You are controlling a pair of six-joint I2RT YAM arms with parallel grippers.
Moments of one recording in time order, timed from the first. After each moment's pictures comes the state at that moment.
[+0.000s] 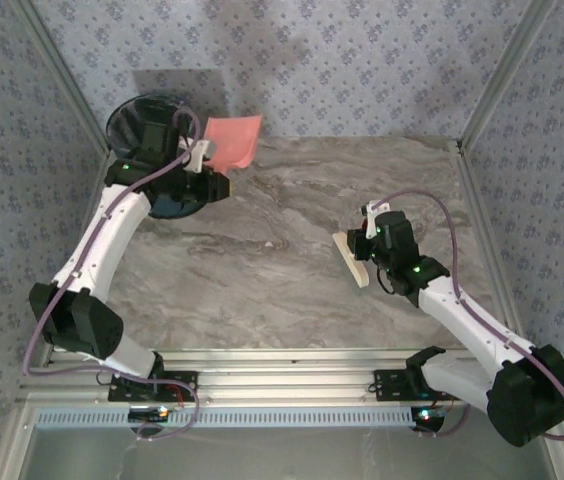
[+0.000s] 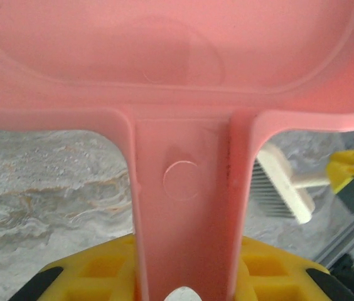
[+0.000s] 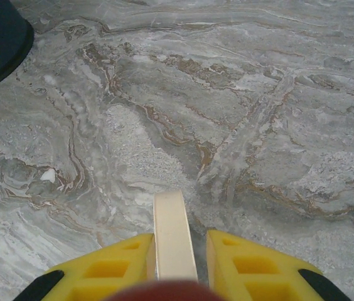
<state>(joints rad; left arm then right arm) -0.29 1.53 1.59 -0.96 0.47 -0.22 0.44 1.05 0.68 -0.20 0.06 0.22</state>
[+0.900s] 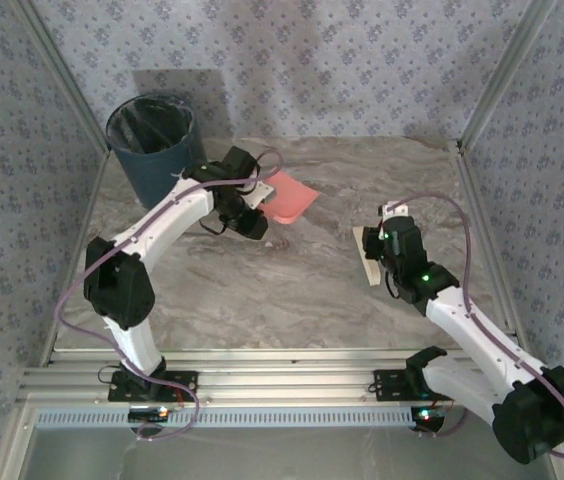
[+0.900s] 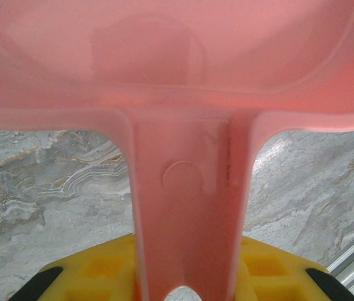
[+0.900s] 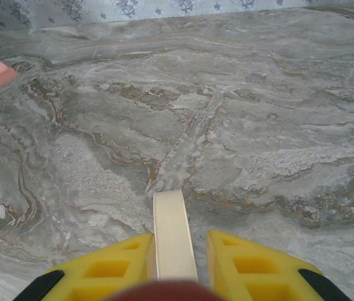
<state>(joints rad) -0.56 1.80 1.65 -1.12 0.23 0.03 0.43 0.95 0.66 -0.25 0.26 0.27</state>
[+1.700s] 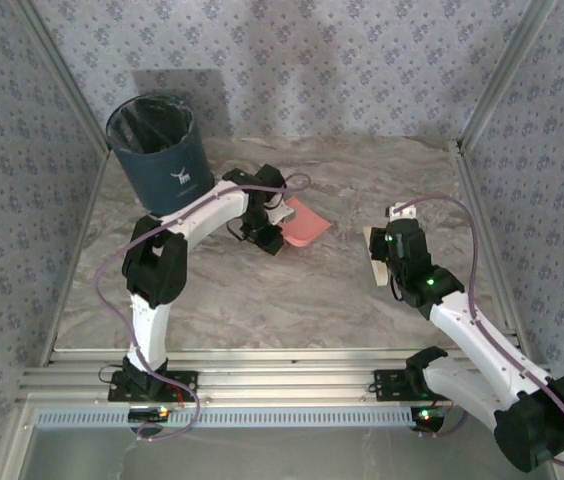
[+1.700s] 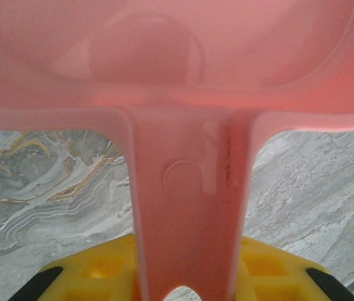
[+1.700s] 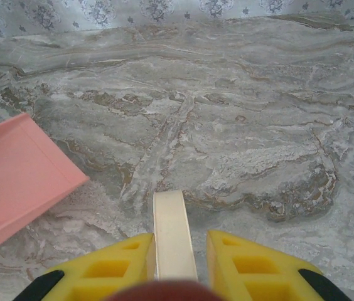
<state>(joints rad) -0.64 2.05 1.73 -1.15 0.22 0.06 0.42 0.91 0.66 -0.29 0.33 0.27</state>
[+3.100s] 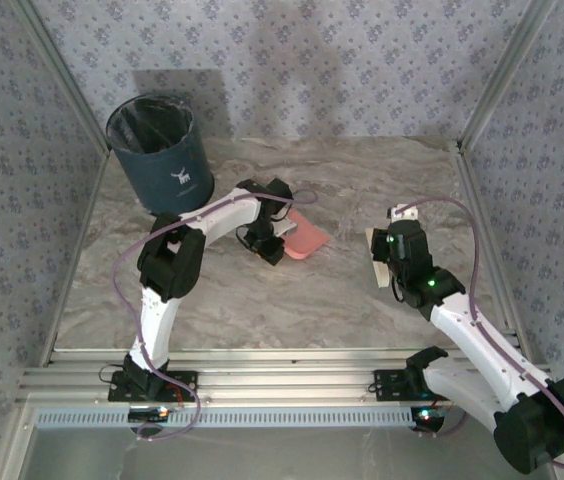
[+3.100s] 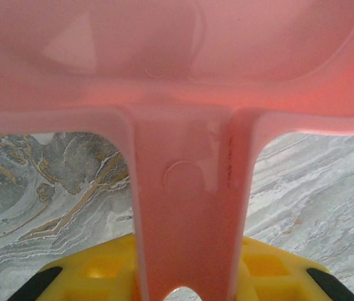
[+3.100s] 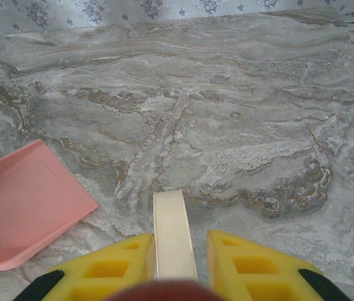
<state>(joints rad) -0.66 2.15 1.71 -1.12 0.15 0.06 0.41 0.90 0.65 -0.30 0.33 0.27</state>
